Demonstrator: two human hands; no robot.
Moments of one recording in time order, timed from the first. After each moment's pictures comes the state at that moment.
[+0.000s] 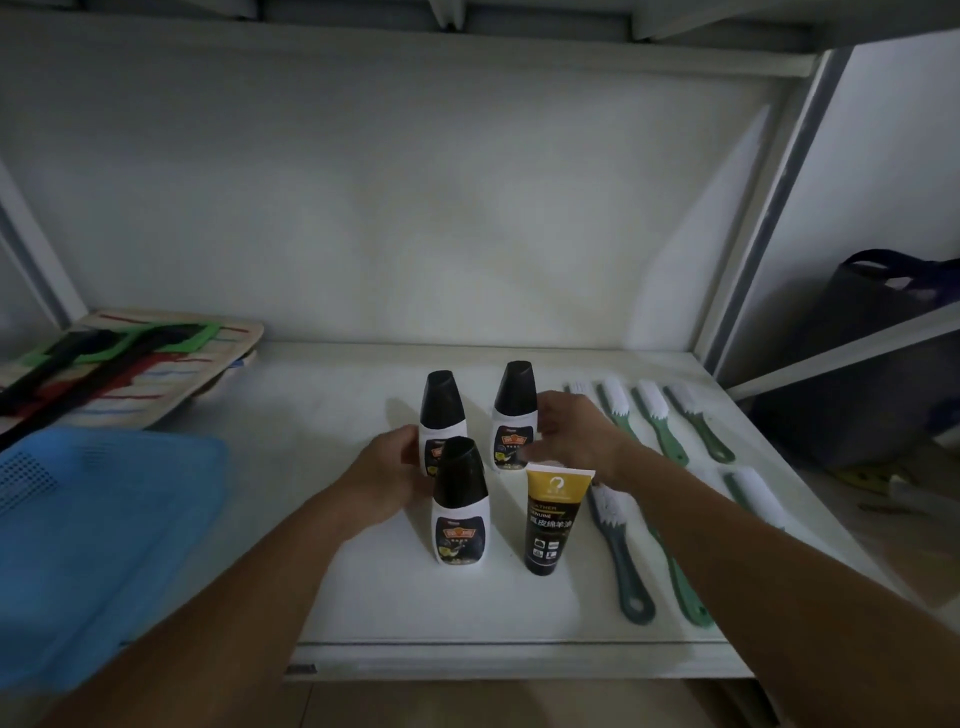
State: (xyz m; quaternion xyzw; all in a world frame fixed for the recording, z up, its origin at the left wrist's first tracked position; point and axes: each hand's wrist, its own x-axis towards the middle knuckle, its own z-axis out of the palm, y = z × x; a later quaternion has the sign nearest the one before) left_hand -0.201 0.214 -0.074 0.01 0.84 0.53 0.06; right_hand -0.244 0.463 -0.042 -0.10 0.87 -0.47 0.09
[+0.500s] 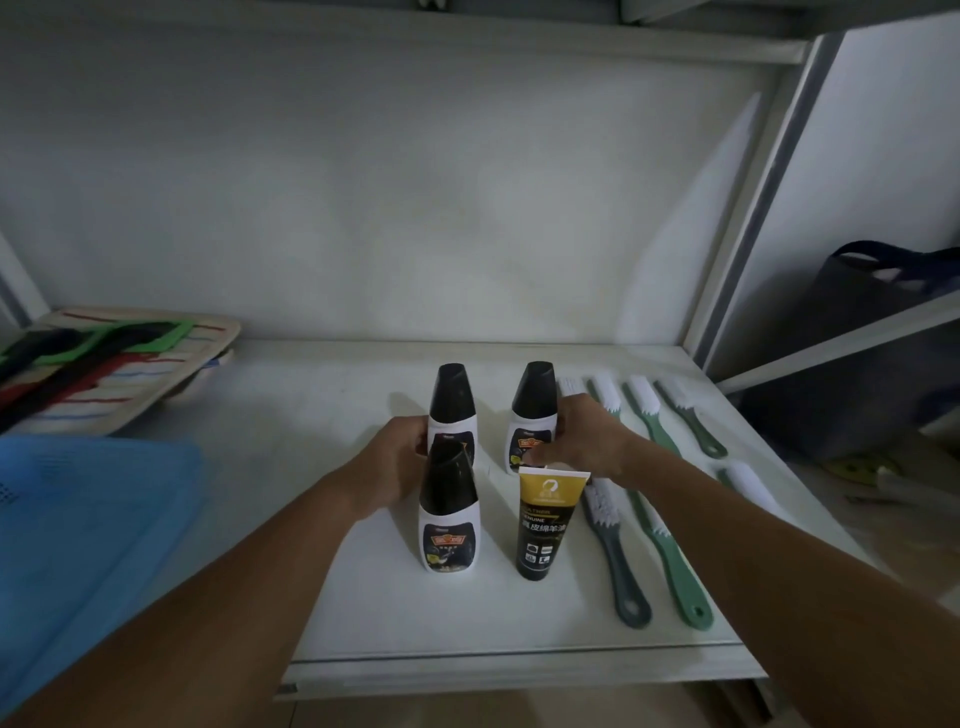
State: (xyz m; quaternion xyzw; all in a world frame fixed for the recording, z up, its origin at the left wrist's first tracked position) left_hand -0.219 0.234 -0.065 0.09 0.78 0.60 0.12; right_hand -0.251 0.477 -0.045 -0.08 0.89 -0.43 0.09
